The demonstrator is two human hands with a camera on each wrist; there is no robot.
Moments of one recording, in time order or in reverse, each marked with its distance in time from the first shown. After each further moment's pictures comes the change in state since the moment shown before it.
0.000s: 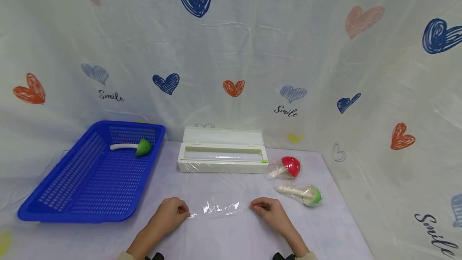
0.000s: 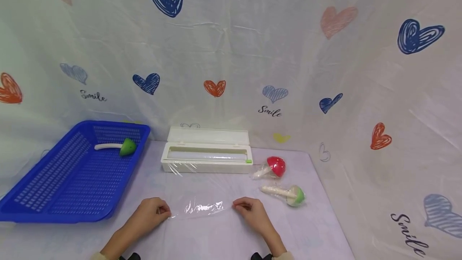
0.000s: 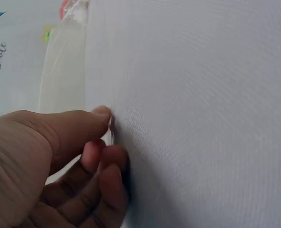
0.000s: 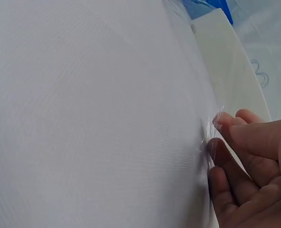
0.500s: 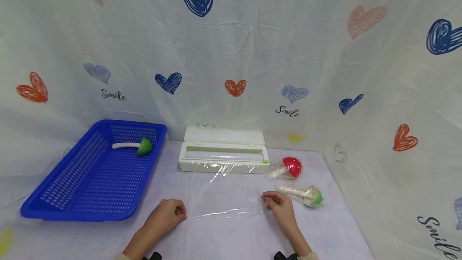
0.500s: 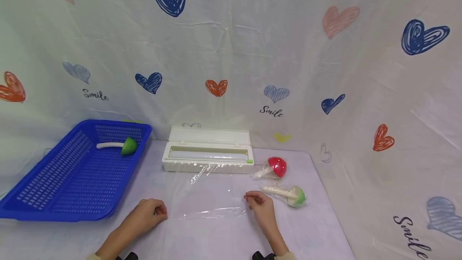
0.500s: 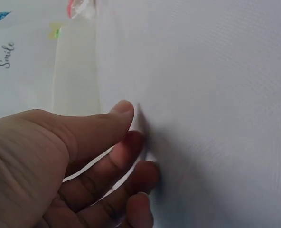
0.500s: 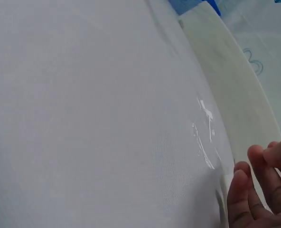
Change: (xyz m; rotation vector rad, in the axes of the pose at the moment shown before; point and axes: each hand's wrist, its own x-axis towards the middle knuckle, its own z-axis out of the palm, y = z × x) left_hand -0.008 0.003 -0.012 0.030 -0.023 -0.080; right_hand 0.006 0.004 -0.006 0.229 0.342 0.157
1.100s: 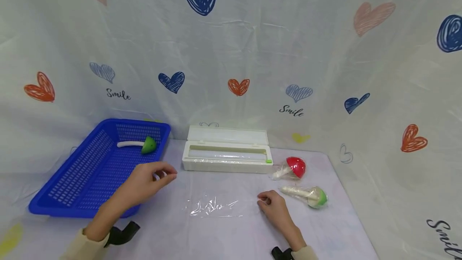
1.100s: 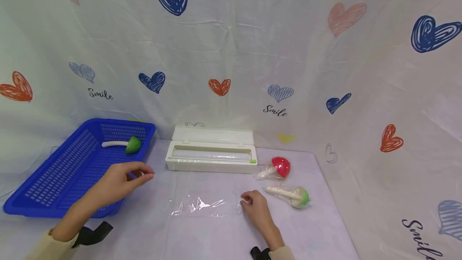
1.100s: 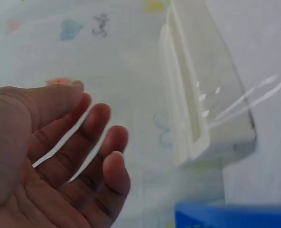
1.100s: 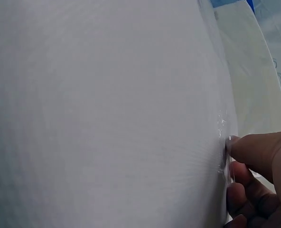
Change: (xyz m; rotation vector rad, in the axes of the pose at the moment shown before) left_hand 0.009 0.034 -0.130 -0.051 0.126 0.305; right_hand 0.008 0.005 0.018 -0.560 -0.061 -0.222
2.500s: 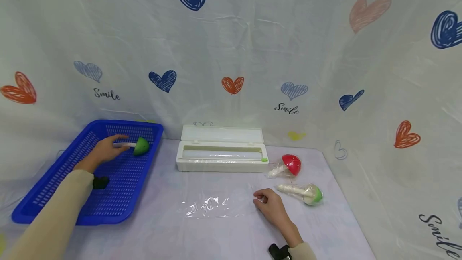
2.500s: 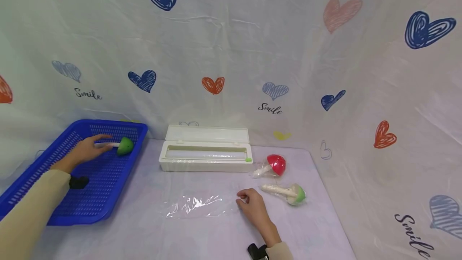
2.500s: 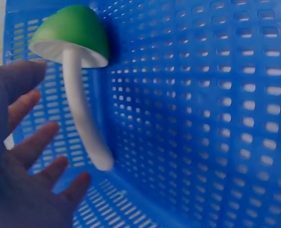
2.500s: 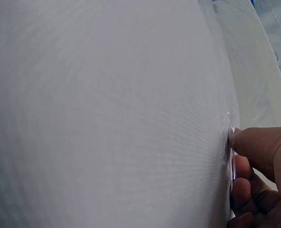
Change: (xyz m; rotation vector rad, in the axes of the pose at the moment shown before) left_hand 0.072 -0.206 -0.060 0.172 -0.170 -0.336; right_hand 0.006 0.003 0.000 0.019 -0.065 0.053
